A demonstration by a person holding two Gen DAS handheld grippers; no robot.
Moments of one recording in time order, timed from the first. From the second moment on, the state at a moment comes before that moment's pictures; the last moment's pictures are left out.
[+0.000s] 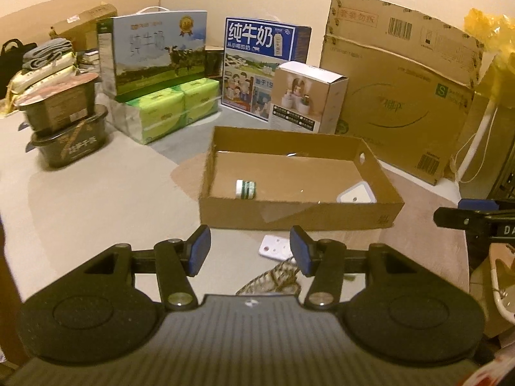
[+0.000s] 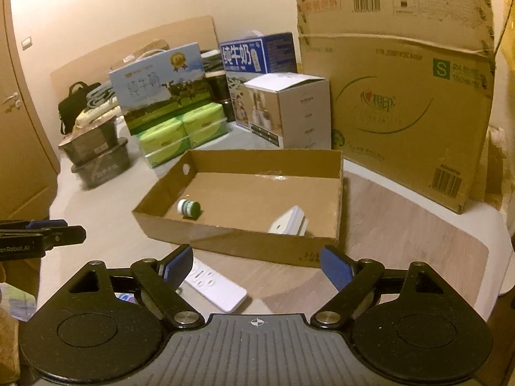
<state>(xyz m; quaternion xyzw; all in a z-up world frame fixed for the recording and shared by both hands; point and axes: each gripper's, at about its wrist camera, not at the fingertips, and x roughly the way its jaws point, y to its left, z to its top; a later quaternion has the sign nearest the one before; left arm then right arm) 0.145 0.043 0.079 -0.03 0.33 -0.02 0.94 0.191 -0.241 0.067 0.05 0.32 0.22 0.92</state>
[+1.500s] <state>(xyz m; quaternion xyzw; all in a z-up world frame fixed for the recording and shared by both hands) 0.057 0.115 -0.029 -0.05 0.36 0.06 0.93 0.076 -0.159 -0.018 0.05 0.34 0.22 0.91</state>
